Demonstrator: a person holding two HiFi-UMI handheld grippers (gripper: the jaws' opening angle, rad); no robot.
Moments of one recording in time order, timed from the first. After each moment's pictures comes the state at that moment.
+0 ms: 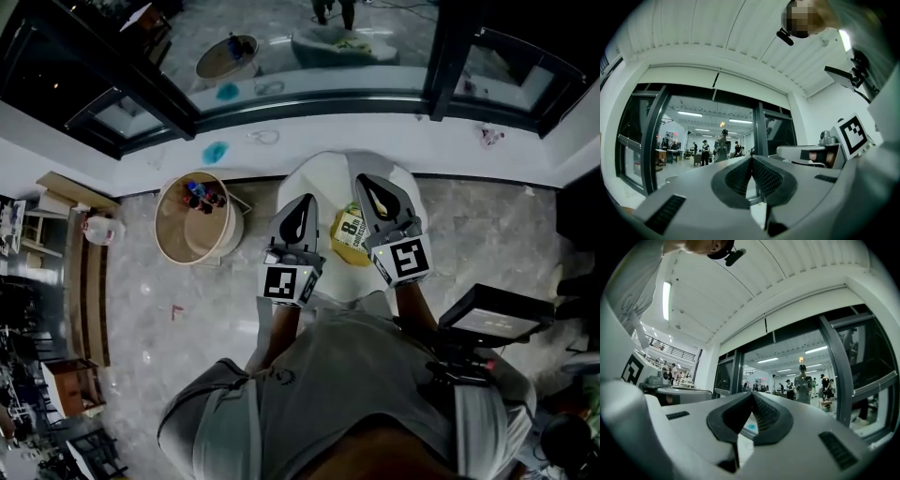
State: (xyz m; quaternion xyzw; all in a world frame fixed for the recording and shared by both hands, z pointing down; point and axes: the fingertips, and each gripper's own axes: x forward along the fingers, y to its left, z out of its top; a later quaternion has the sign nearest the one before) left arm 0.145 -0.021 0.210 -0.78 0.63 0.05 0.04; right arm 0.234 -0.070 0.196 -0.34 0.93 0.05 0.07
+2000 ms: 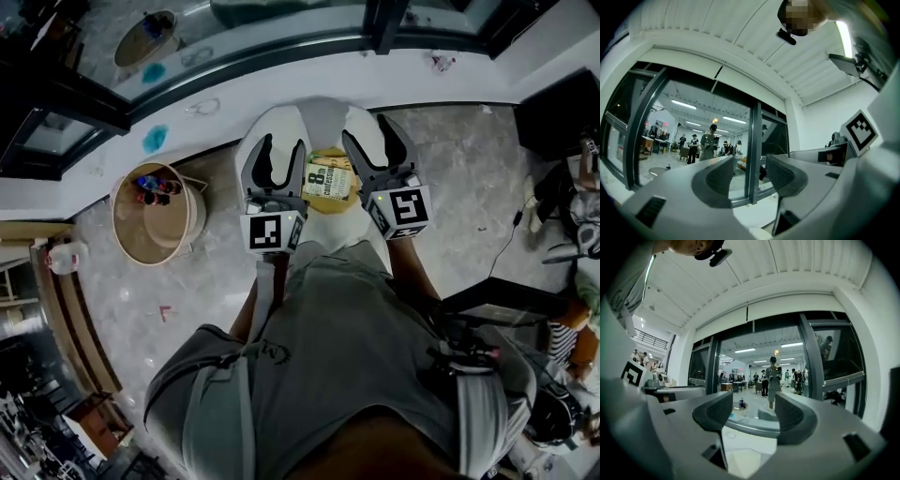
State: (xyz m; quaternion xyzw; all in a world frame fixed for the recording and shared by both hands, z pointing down) left arm 0.113 -0.084 0.252 -0.82 0.57 0.08 0.01; right arm 0.251 -0.108 0.241 -0.49 0.87 0.01 0.03
